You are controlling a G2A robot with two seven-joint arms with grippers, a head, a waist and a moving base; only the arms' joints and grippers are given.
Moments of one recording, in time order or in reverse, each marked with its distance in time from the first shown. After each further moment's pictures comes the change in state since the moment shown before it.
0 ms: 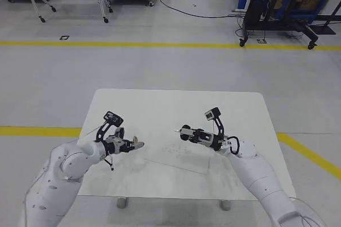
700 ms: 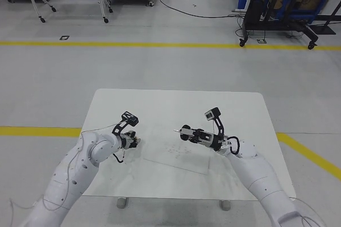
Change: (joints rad) left arm -0.262 -0.064 0.277 0.311 0.174 0.062 -0.024; right arm 0.000 0.000 0.000 0.000 0.000 0.000 0.000
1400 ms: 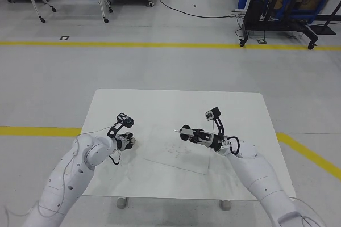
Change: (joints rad) left arm 0.063 0.018 -0.065 -0.048 0.043 -0.010 0.007; right arm 0.000 0.000 0.000 0.000 0.000 0.000 0.000
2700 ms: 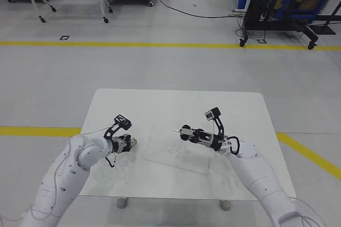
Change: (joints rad) left arm 0.034 0.018 -0.059 -0.020 -0.071 -0.102 -0.033; right arm 0.000 0.000 0.000 0.000 0.000 0.000 0.000
